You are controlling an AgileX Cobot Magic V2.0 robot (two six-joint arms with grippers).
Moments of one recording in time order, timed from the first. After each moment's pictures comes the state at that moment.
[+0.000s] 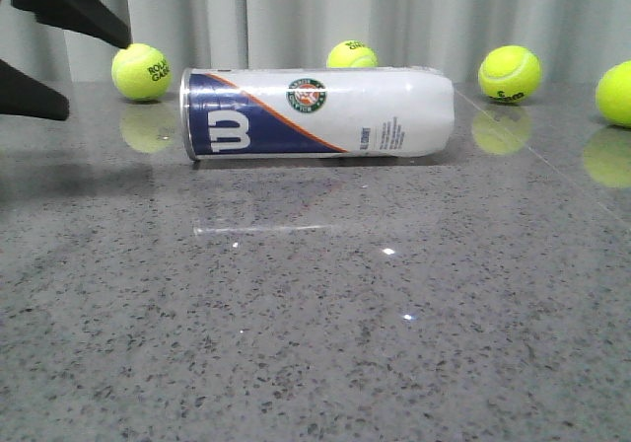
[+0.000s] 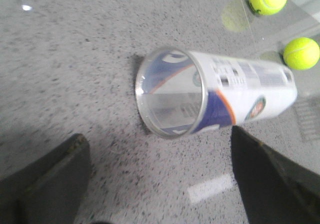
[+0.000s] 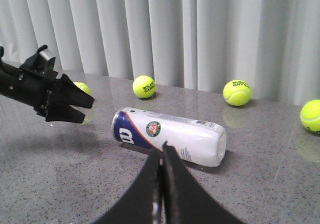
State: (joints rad) left arm -0.09 1.46 -0.90 -1.27 0.74 0.83; right arm 0.50 0.16 -0.38 0.30 0.27 -0.17
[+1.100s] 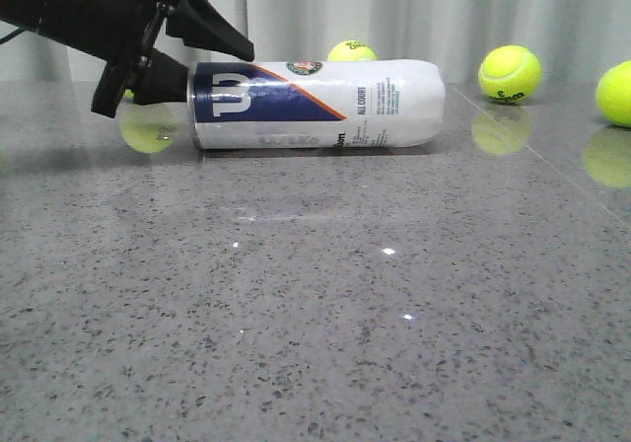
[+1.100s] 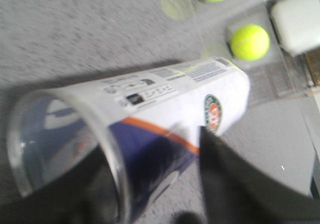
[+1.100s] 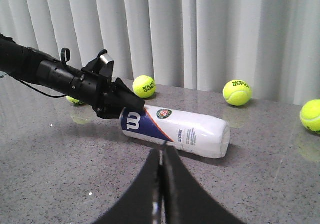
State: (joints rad) left arm -0.21 1.84 -1.24 -1.41 0.92 0.91; right arm 0.50 0.16 -0.38 0.30 0.27 -0.17
